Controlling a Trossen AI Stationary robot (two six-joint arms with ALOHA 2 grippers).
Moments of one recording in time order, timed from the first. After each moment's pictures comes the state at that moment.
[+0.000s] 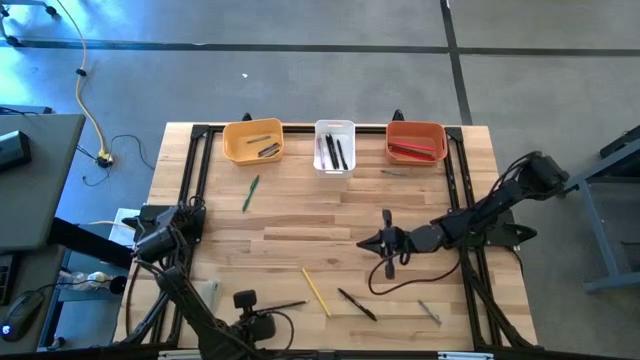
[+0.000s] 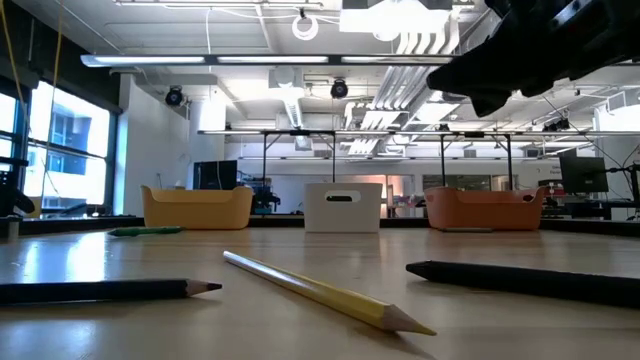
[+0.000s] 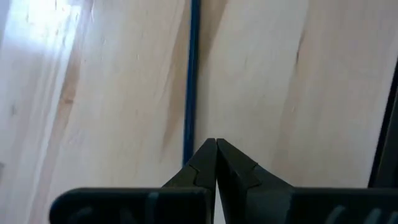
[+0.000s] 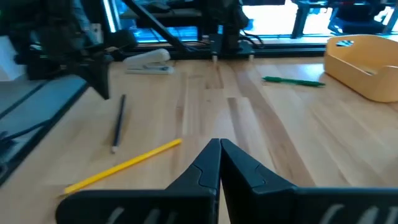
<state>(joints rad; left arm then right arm) -0.87 2.16 1.58 -1.06 -0.50 -1.18 0.45 1.36 0.40 0.71 0.42 0.13</state>
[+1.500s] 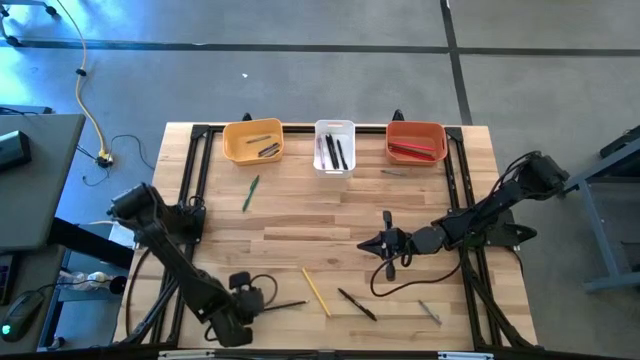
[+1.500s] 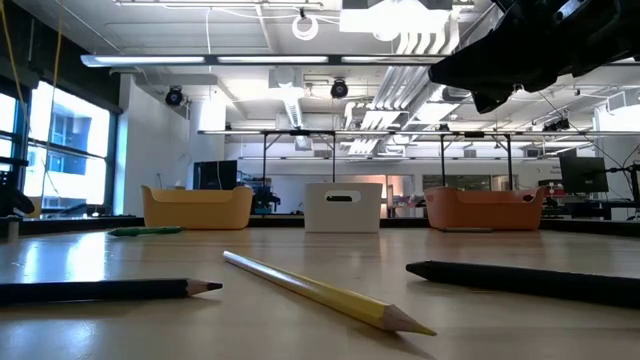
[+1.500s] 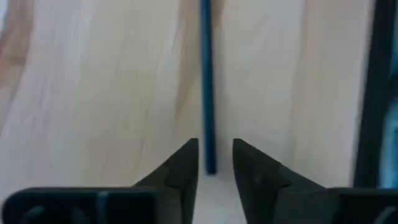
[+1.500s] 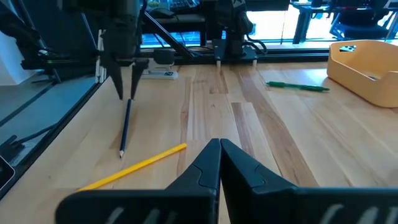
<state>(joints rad) -0.81 1.77 0.97 -0.45 -0.30 -1.06 0.47 1.36 0.40 0.73 0.43 0.13</state>
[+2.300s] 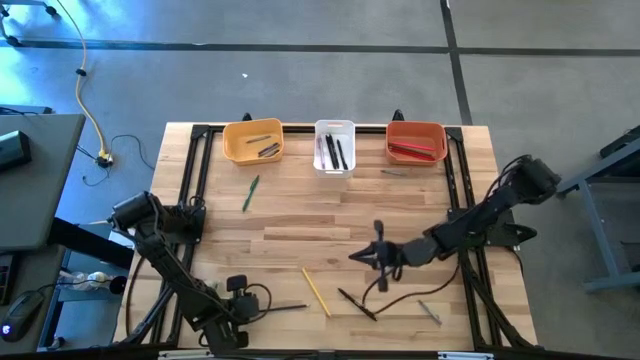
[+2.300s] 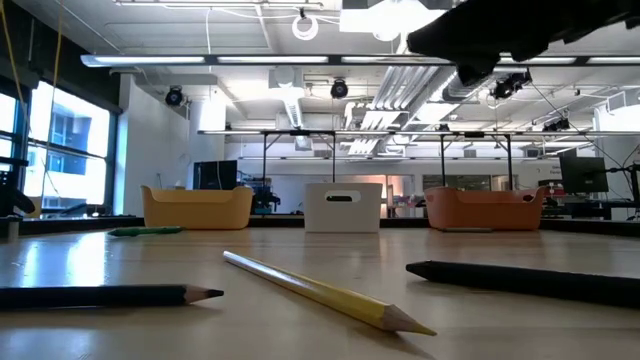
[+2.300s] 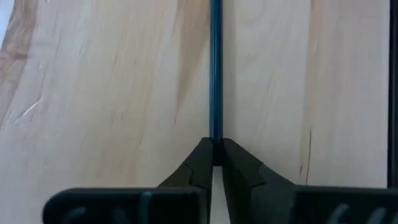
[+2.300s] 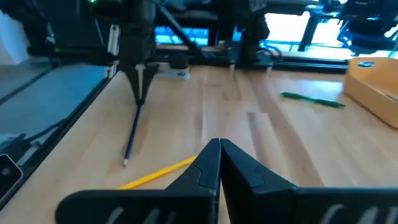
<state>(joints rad) -0.87 1.87 0.96 -0.43 -0.42 -1.10 0.52 1.46 0.58 0.61 0.47 0.08</state>
